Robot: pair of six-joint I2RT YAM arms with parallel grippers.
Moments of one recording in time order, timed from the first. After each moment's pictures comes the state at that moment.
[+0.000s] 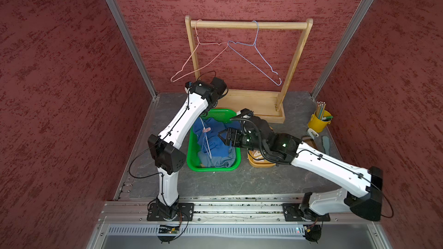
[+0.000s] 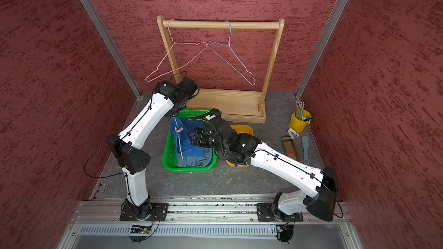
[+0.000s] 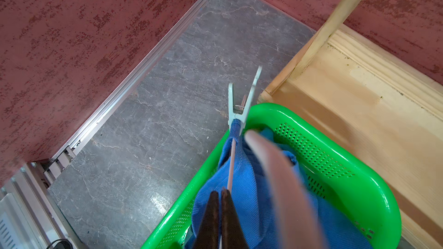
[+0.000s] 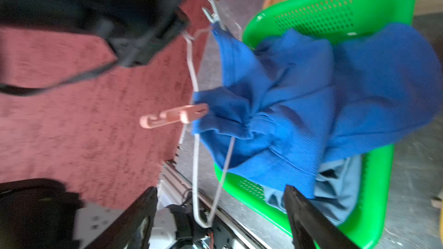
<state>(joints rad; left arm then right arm) -0.51 1.96 2.23 -1.62 -0.70 -1.14 1.00 1.33 1.34 -0.43 0.02 0.96</state>
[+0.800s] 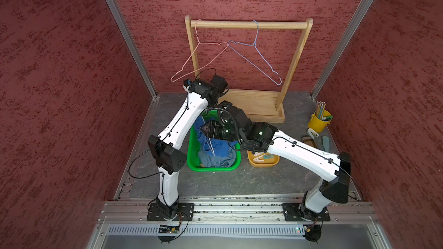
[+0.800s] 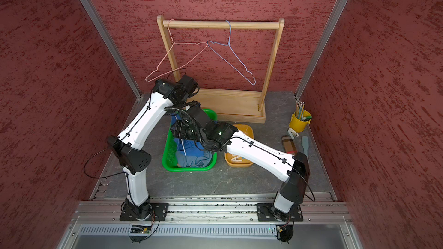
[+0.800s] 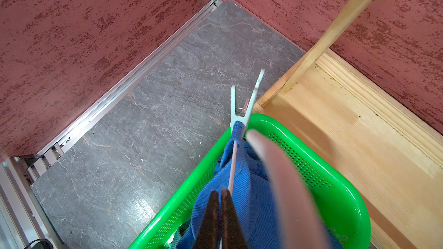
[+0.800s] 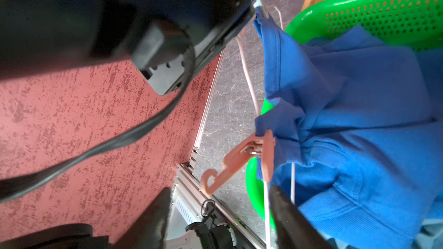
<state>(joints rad) -0.53 1.96 2.27 -1.64 -0.73 -1.20 1.03 1.67 1.68 -0.52 0.00 0.96</state>
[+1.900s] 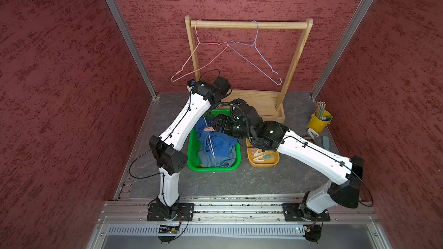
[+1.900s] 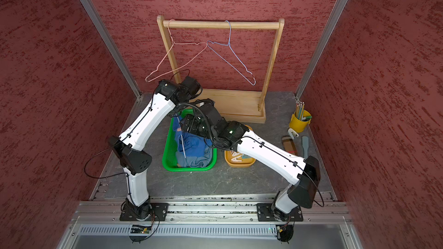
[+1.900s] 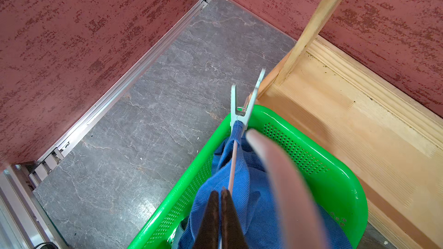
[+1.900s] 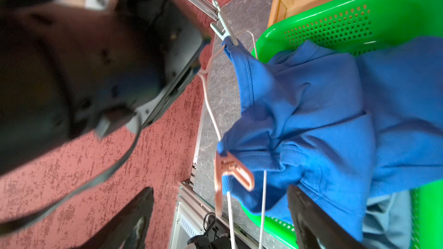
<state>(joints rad) -0.56 1.96 2.27 -1.64 -0.73 -1.16 0.95 1.59 1.58 -0.50 -0.02 1.05</state>
